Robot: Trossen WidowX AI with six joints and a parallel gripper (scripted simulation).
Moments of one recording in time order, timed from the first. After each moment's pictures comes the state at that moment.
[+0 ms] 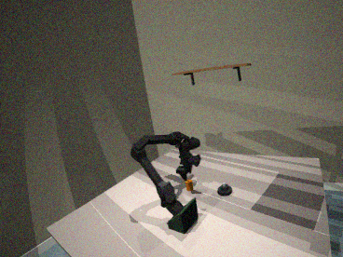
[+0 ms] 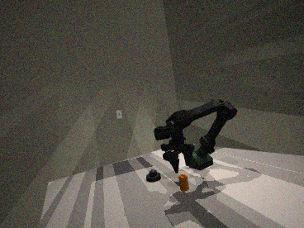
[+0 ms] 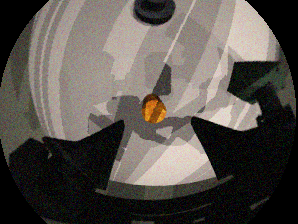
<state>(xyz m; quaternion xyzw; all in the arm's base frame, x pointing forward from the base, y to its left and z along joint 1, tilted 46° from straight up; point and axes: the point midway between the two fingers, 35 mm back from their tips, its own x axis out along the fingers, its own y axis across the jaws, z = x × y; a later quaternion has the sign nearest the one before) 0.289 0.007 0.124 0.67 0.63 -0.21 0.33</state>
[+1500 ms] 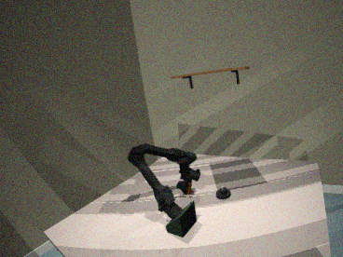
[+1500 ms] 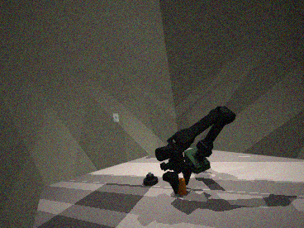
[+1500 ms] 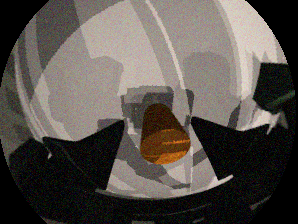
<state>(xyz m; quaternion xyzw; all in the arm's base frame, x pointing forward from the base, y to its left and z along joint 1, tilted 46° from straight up) 0.301 0.060 0.073 0.67 0.63 -0.21 0.34</state>
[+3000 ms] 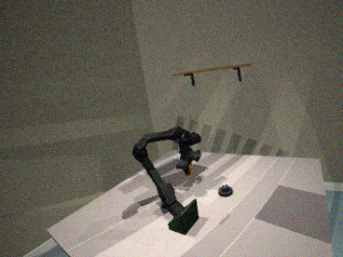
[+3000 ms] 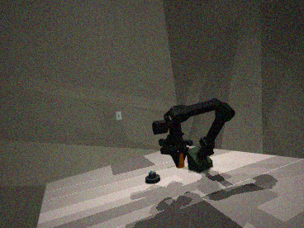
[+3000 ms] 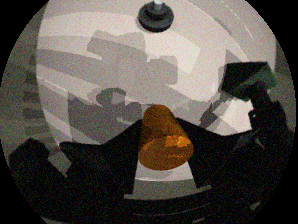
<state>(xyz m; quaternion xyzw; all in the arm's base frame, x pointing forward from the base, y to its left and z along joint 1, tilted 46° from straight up) 0.291 -0.017 0.147 0.67 0.63 -0.21 0.33</state>
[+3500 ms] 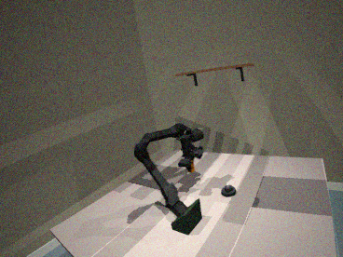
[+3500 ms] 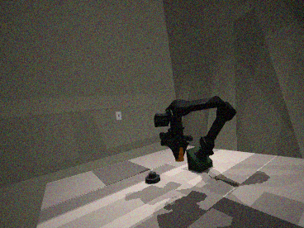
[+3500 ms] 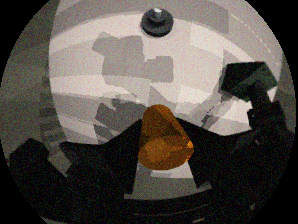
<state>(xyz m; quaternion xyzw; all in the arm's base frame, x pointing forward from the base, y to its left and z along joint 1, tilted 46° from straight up) 0.281 -0.037 0.162 0.70 0.60 -0.20 0.34</state>
